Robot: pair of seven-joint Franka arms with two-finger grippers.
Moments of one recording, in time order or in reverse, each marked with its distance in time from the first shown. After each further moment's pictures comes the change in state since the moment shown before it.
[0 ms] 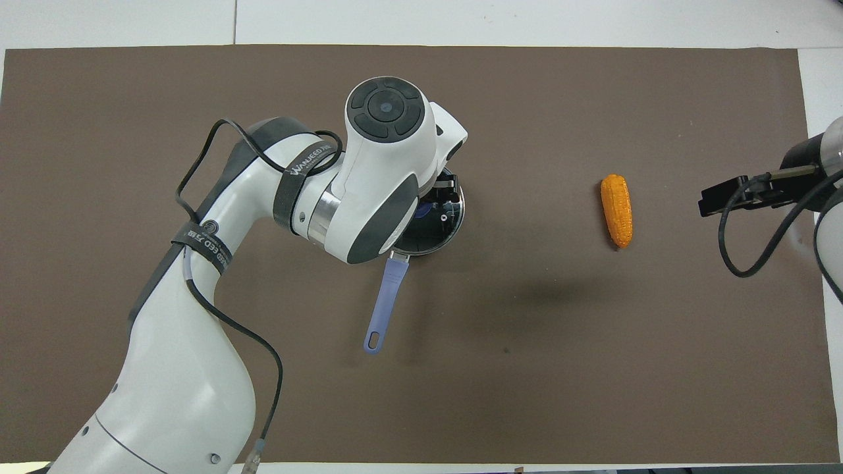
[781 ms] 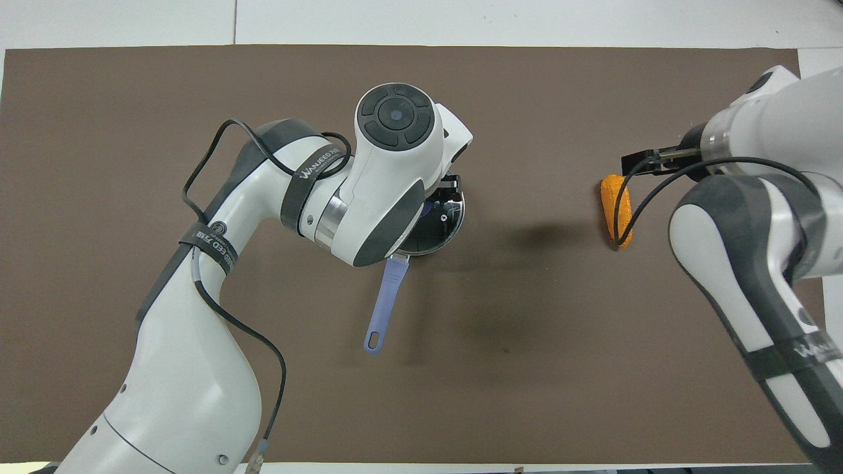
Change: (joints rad) left arm -0.009 0.006 0.001 -0.002 0.036 0.022 0.000; right arm 0.070 0.134 0.005 -0.189 0.001 0.508 0.107
